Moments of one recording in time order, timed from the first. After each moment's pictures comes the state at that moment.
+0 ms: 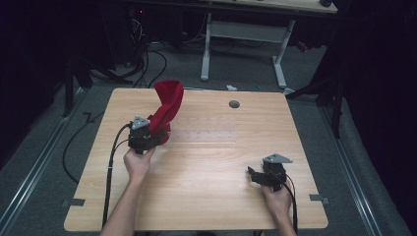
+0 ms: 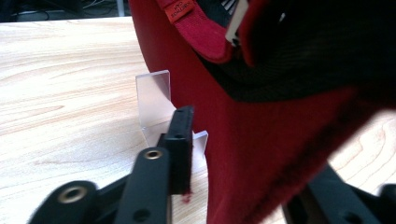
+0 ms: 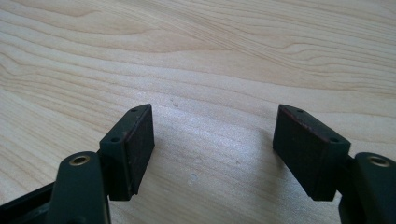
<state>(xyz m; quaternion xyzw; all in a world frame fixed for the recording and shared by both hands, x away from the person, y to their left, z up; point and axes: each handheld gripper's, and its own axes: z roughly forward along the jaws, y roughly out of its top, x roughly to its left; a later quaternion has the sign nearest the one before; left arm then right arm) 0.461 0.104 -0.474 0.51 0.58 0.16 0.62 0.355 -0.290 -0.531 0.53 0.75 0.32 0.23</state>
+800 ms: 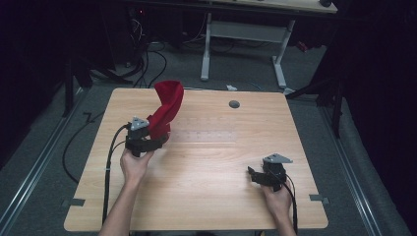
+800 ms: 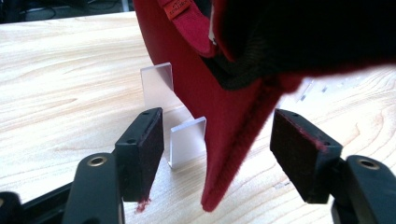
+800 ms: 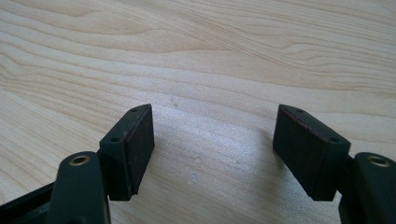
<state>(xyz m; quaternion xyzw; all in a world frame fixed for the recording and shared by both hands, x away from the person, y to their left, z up) 0.449 0.108 -0.464 0.52 0.58 0.17 0.60 0.355 -0.290 -0.531 0.53 0.75 0.32 0.23</state>
